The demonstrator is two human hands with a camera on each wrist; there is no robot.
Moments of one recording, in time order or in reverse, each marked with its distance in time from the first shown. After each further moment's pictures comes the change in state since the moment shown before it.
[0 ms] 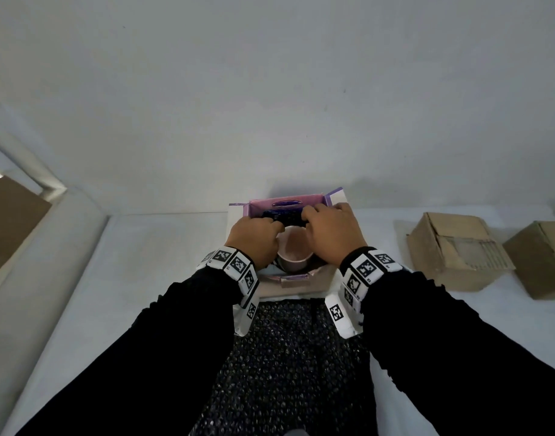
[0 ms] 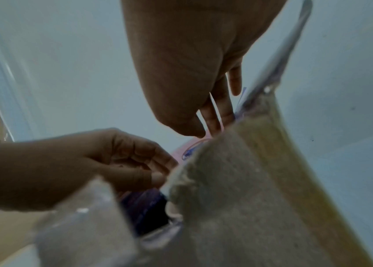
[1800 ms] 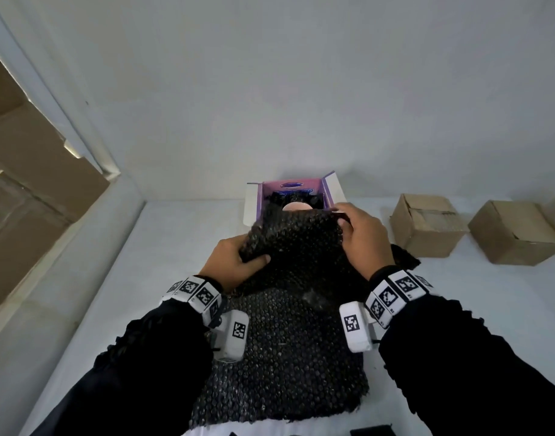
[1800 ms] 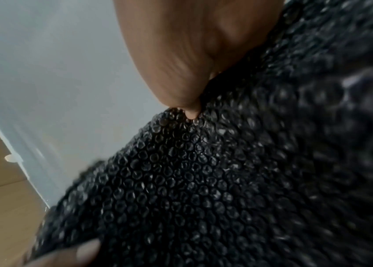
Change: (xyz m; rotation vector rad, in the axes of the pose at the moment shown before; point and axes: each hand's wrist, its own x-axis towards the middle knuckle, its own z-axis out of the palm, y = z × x) left_hand -0.193 0.028 -0.029 -0.860 0.219 -0.206; right_hand -0.155 -0.021 -0.060 0.533 0.337 0.188
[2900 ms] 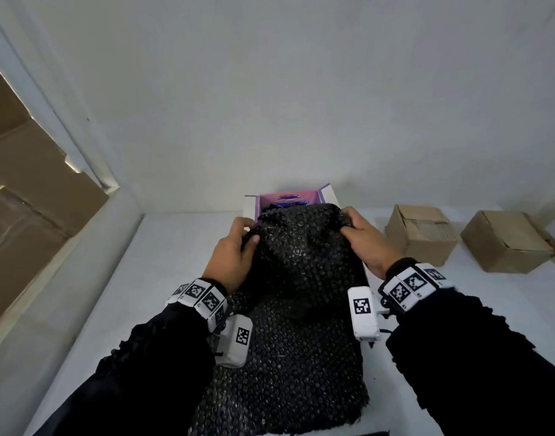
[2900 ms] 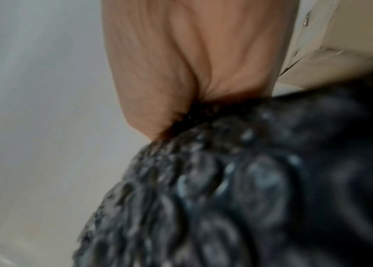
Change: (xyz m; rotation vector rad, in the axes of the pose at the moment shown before) left_hand 0.013 0.019 -0.003 -0.039 0.203 0.116; right_hand 0.015 -0.027 -0.035 0.628 -0.350 0.412
